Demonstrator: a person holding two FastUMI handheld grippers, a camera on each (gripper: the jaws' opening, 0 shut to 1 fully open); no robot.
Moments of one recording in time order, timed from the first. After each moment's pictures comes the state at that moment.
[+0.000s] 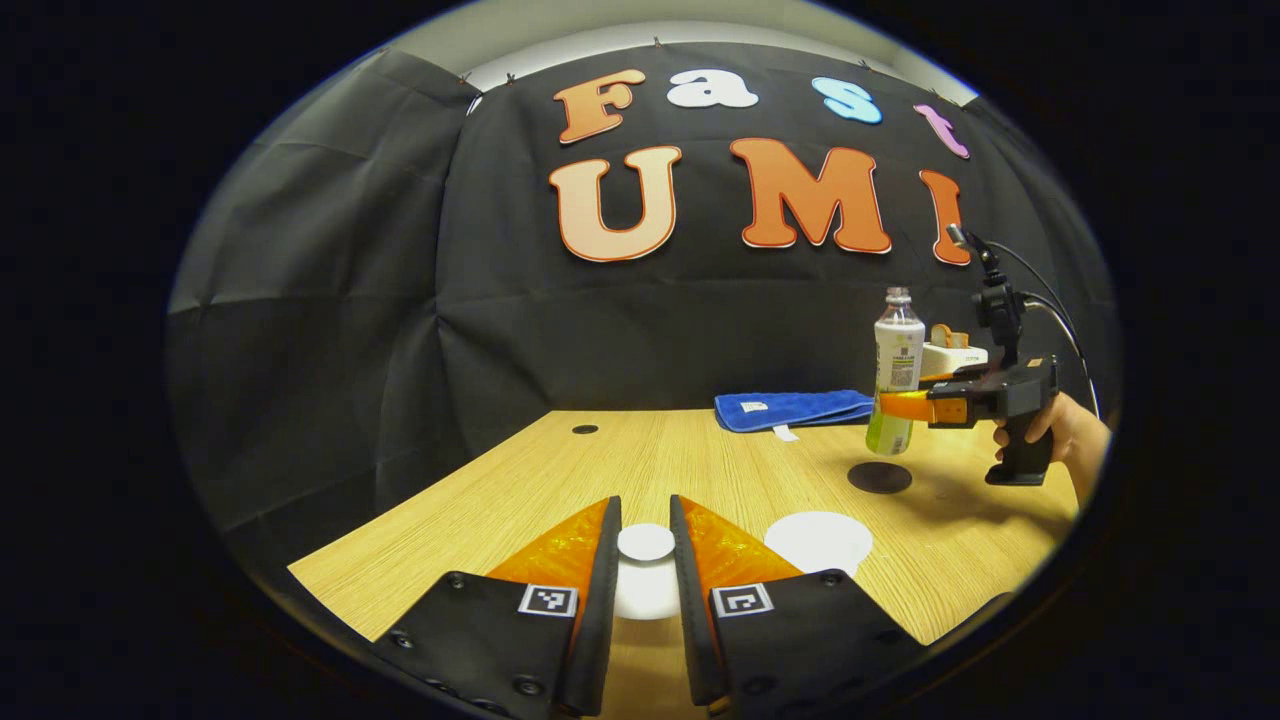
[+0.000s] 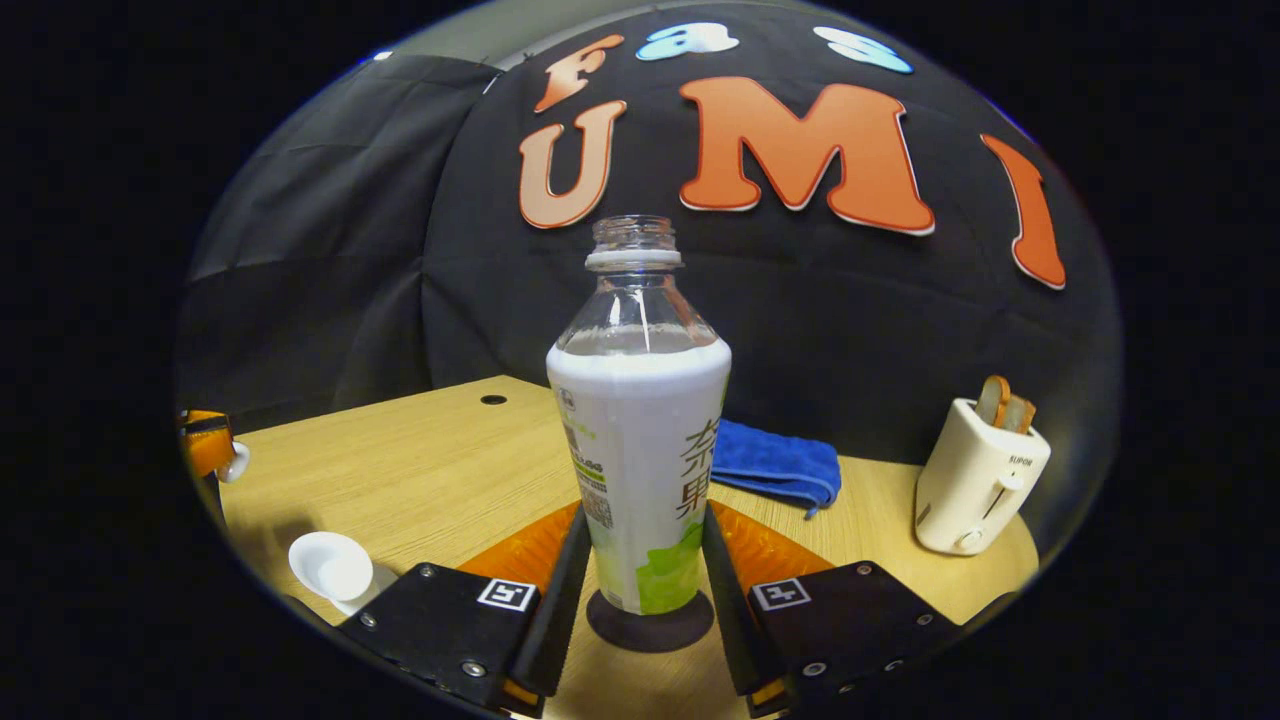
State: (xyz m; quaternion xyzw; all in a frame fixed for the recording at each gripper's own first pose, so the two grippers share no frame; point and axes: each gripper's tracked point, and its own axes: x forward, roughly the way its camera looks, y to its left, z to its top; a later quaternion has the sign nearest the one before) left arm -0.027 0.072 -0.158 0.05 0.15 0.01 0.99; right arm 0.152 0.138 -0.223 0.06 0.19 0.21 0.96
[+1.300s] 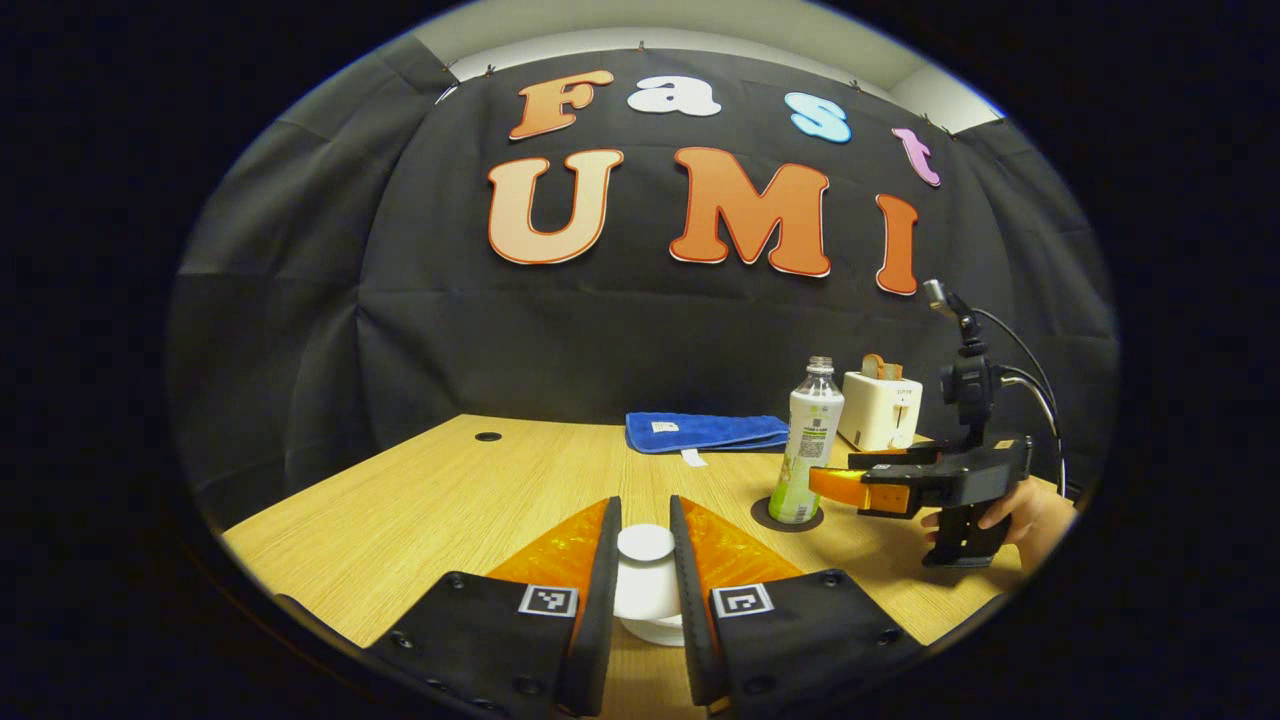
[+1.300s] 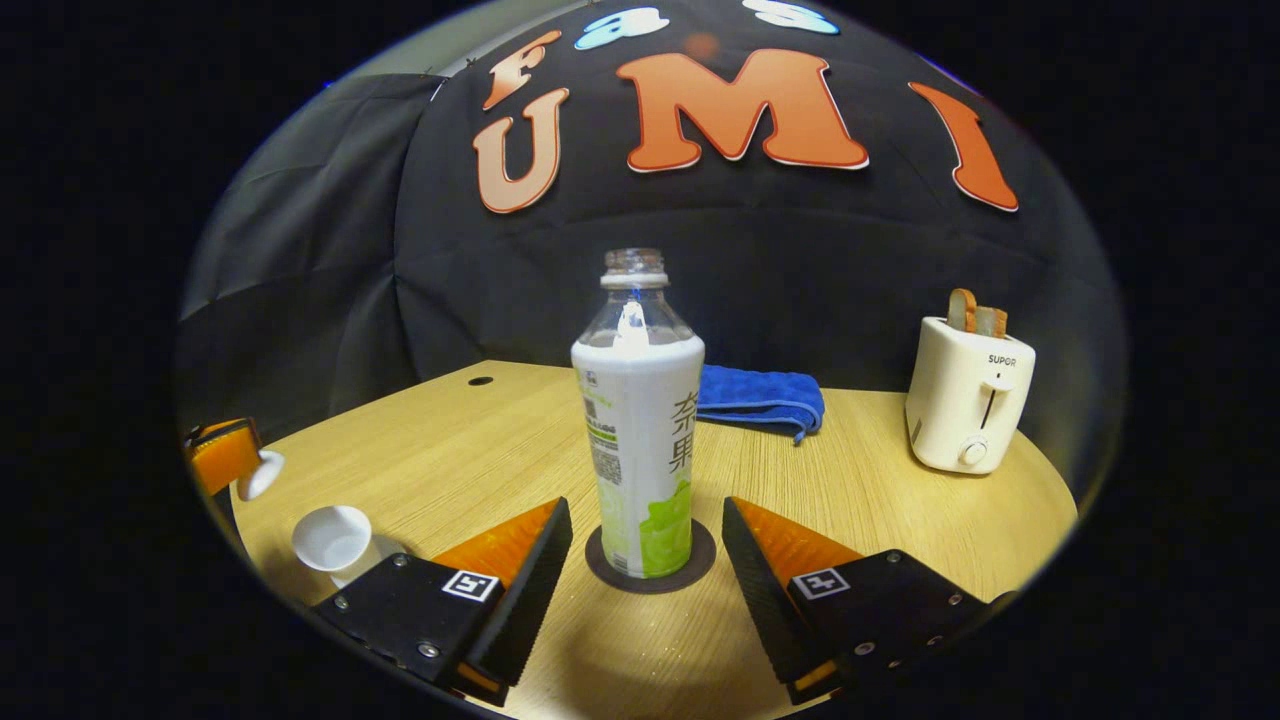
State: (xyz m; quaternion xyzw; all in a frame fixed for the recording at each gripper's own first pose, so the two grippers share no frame) left arm 0.004 -0.035 -0.160 -0.01 0.13 -0.09 0.99; right arm 0.106 0.114 -0.241 0.10 0.21 0.18 0.95
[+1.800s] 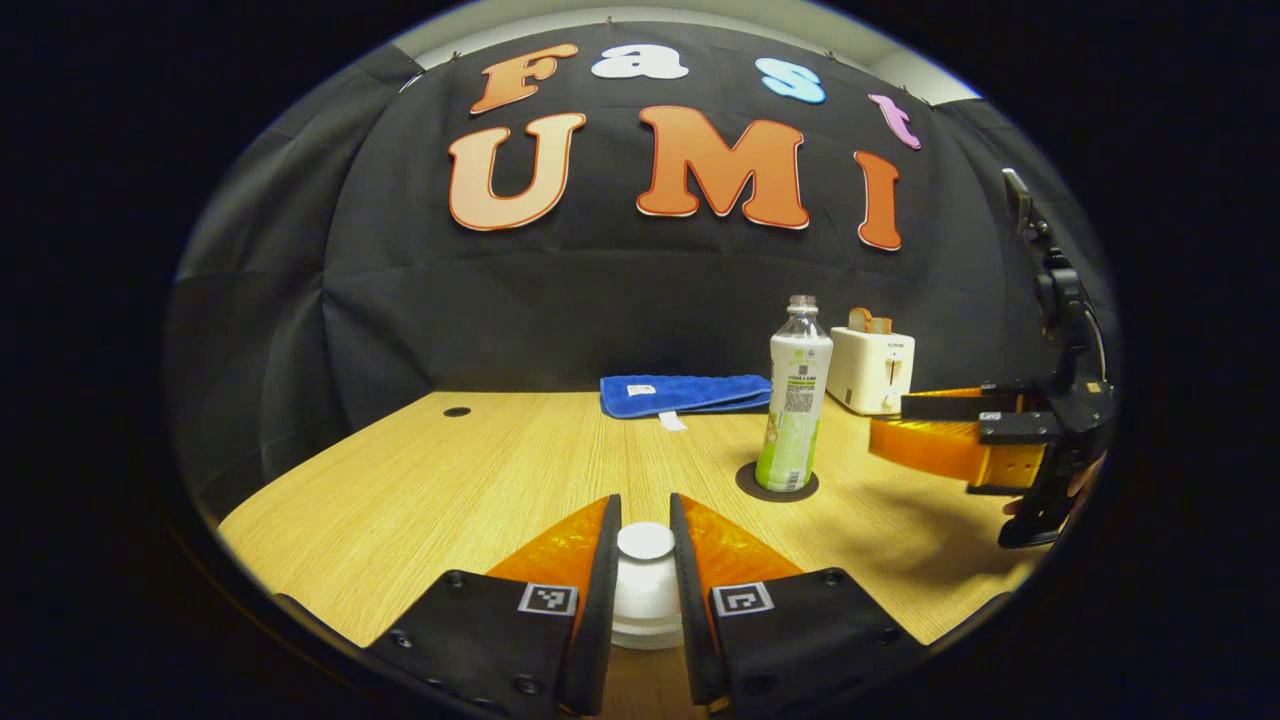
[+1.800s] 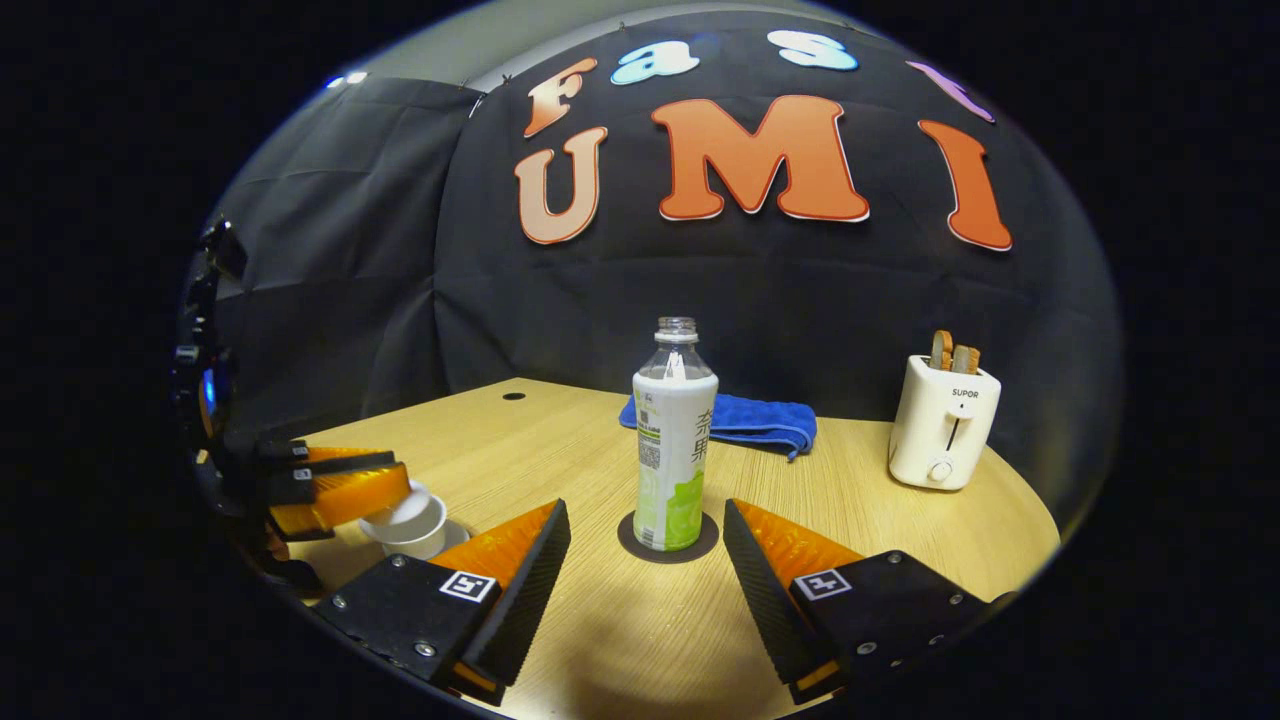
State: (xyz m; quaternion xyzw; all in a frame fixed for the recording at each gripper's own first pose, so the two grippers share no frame) left arm 0.013 -0.061 -0.216 0.01 0.19 -0.11 0.98; right arm 0.050 0.092 -0.204 0.09 0.17 0.20 0.96
